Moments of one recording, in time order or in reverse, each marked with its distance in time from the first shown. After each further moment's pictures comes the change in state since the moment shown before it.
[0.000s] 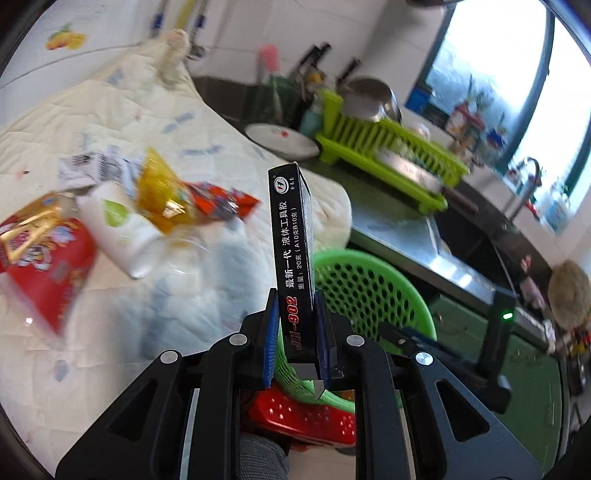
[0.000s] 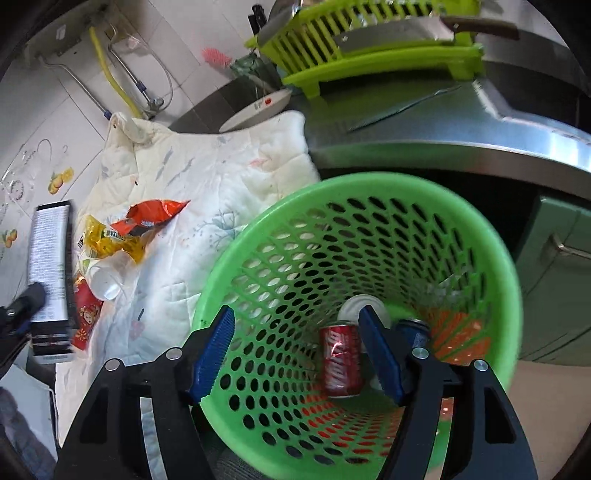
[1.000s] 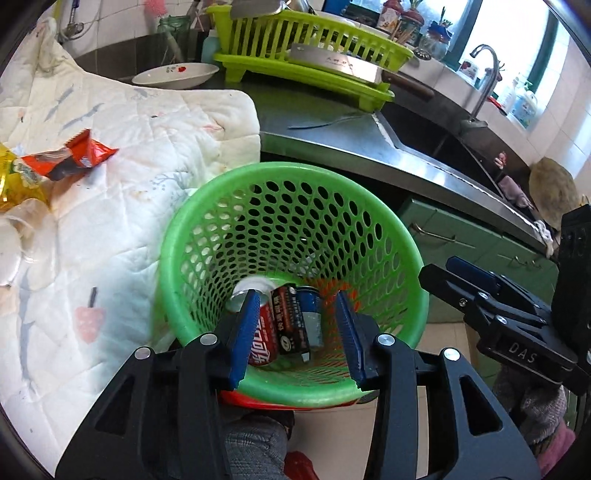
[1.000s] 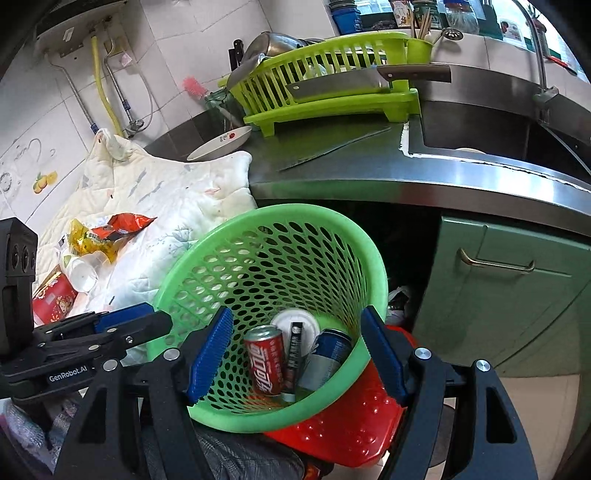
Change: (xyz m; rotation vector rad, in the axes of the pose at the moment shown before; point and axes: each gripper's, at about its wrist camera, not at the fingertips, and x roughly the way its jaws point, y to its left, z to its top) left arm 0.087 -0.070 -0.042 0.257 0.223 -0.122; right arm -0.065 -0.031 -0.023 -0.044 -0.116 -0.155
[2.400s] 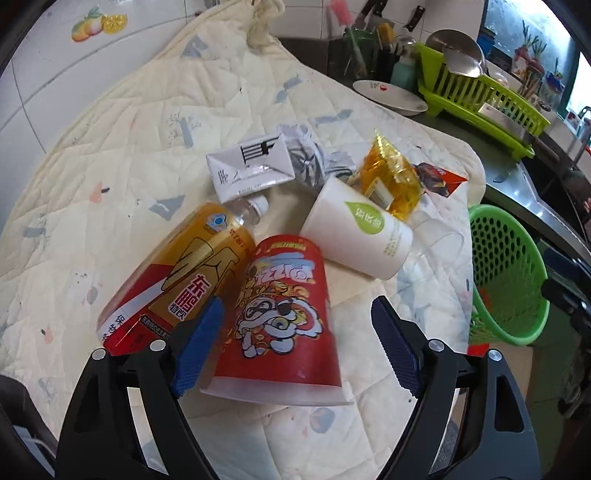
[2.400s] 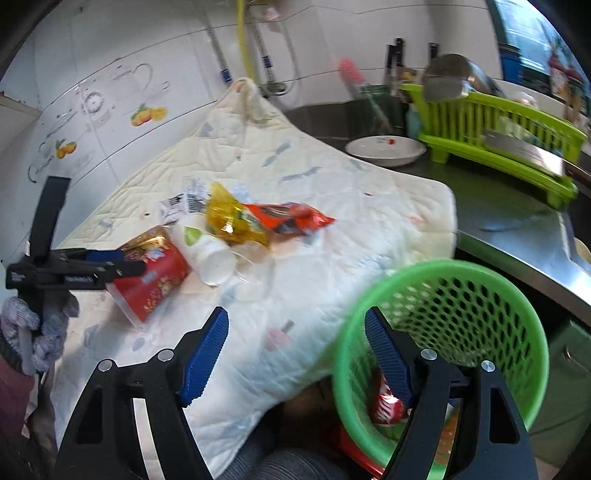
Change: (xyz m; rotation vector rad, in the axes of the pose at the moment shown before) left arm -0.149 0.250 0.005 -0.160 0.043 0.358; right arm 0.023 0.210 0.032 -0.317 0.059 0.256
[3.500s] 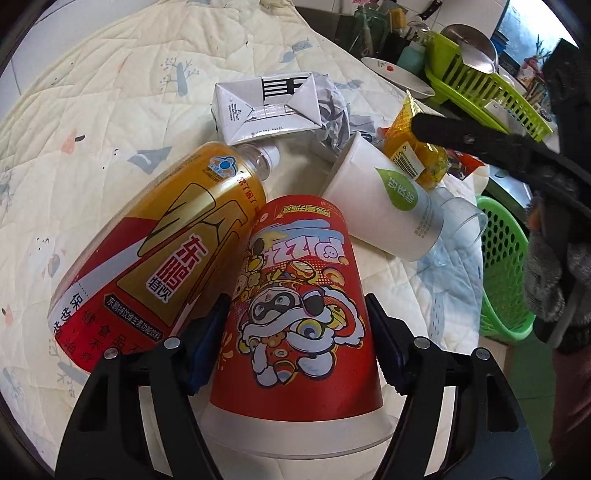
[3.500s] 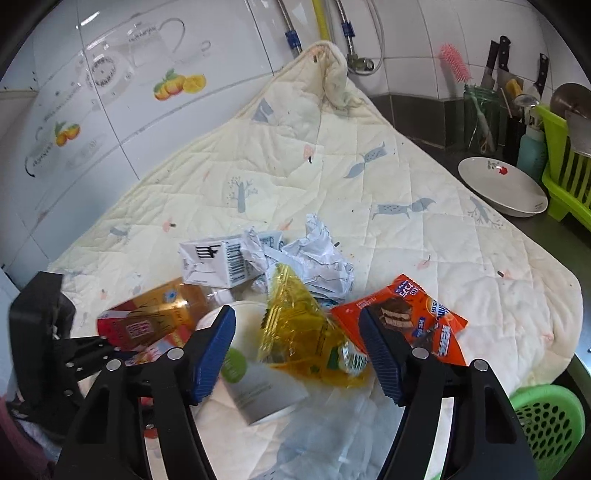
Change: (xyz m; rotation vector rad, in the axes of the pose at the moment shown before) left arm 0.038 0.028 -0.016 -0.072 0.087 -0.115; right arm 0.145 0.075 0.107 -0.131 0.103 0.151
